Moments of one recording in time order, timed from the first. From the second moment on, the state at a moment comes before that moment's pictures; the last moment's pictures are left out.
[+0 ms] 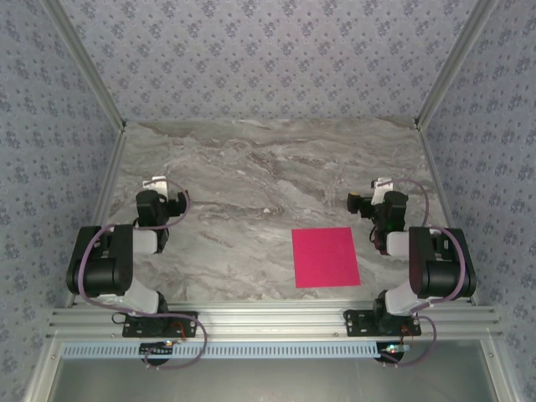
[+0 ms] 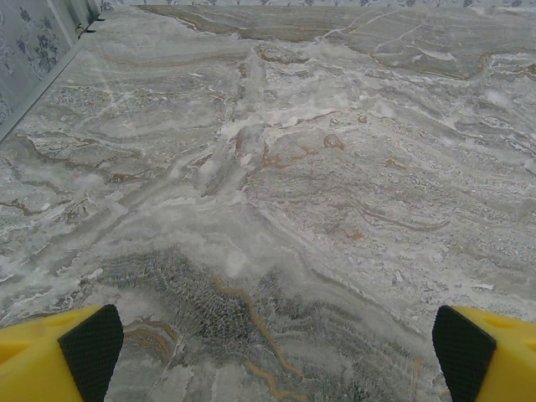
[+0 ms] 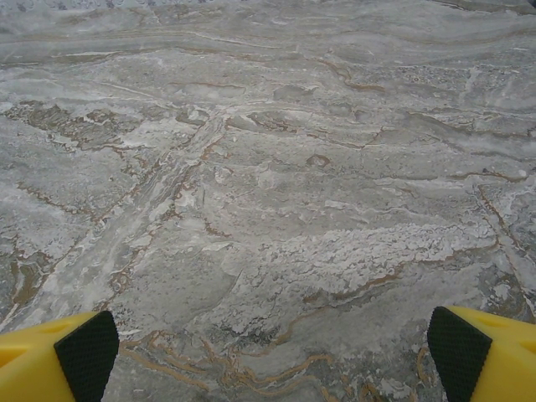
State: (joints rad) left arm 0.02 1.54 0.40 0.72 -0.04 -0.03; right arm -0.06 1.52 0.36 0.72 -0.11 -0.02
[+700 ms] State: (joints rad) left arm -0.10 0.91 0.49 0.21 0.07 -0.50; right arm 0.17 0.86 0.62 -0.10 -0.06 0.13
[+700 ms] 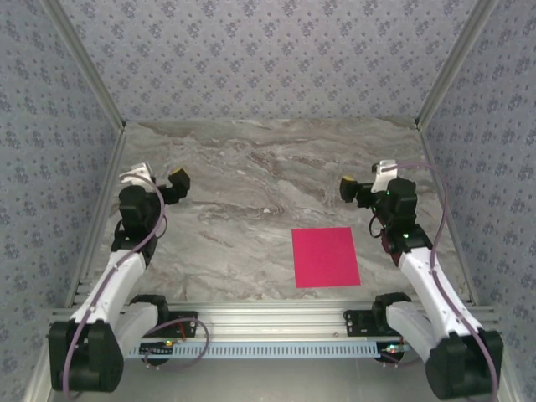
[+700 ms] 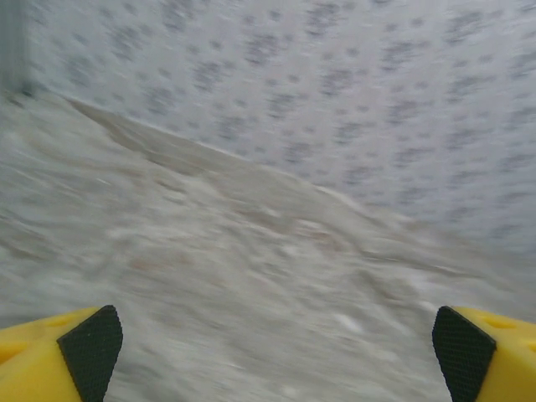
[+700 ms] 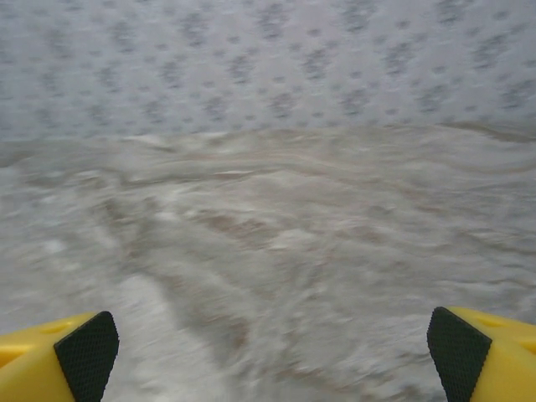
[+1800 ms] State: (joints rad) left arm -0.70 1.21 0.65 -0.02 0.19 -0.90; right arm 0.71 1.28 0.64 -0.74 0.08 0.56
